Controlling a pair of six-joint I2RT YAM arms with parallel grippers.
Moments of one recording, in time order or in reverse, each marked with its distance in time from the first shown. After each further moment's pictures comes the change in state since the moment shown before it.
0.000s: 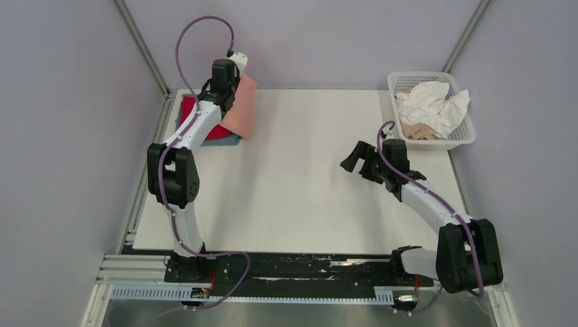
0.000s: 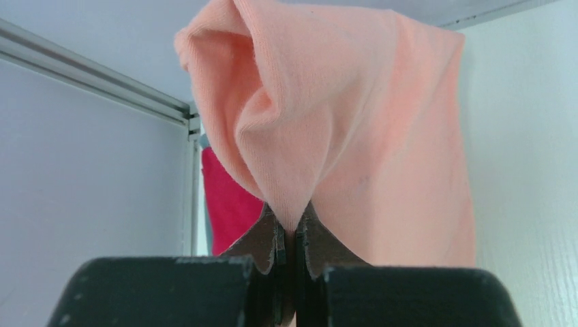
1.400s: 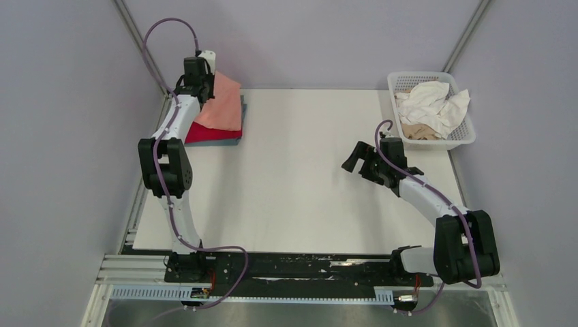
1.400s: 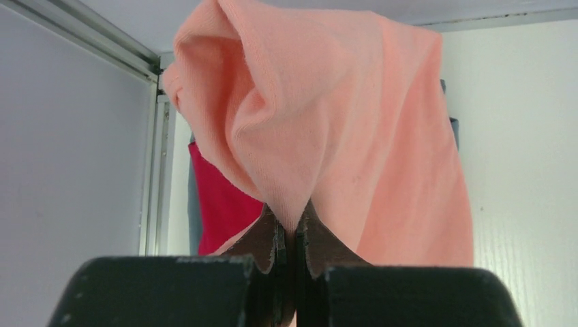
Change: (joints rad) left arm 0.186 0.072 0.100 -0.097 0.218 -0.155; right arm 0.000 0.060 0.037 -0.056 0.050 0.000
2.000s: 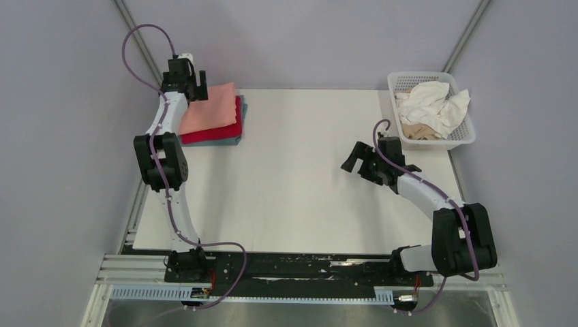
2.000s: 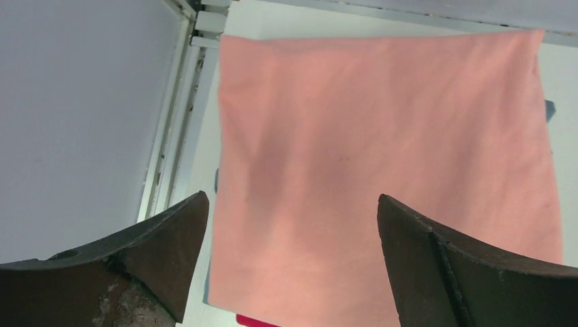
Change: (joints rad) left arm 0.116 0.126 0.142 -0.111 -0.020 -0.134; right arm 0.000 0.049 0.018 -0.012 0.000 0.000
